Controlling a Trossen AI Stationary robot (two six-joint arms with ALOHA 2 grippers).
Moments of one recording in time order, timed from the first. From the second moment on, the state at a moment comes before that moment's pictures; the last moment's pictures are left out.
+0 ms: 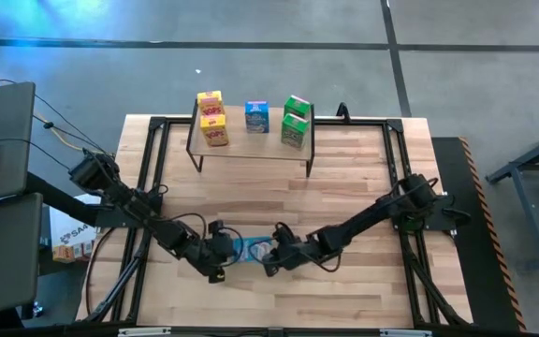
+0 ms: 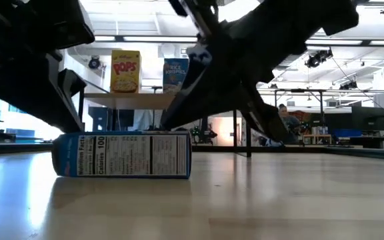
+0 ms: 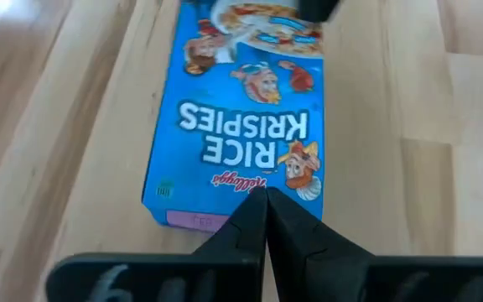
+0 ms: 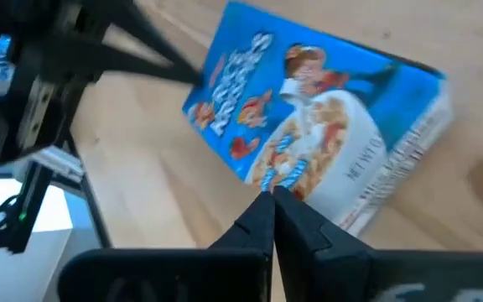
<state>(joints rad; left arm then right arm) -0.62 1.58 0.70 -0.07 -0.44 -0.60 0.41 2.00 1.17 0.12 0.28 1.31</state>
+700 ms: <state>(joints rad) -0.64 1.38 0.58 -0.25 -0.50 -0.79 0.40 1.90 1.17 -0.08 0.29 1.27</state>
